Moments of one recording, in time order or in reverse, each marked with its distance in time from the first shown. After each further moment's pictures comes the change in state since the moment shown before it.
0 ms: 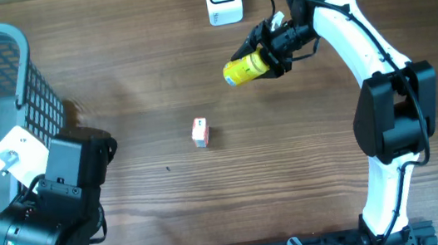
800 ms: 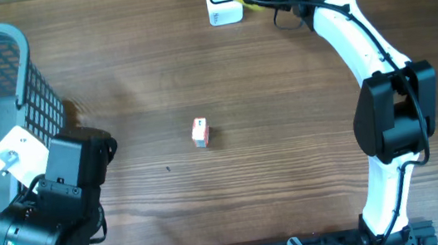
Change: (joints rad) left arm 0.000 0.000 0.000 0.000 0.000 0.000; right arm 0.000 0.000 -0.001 0.792 0.470 -0.285
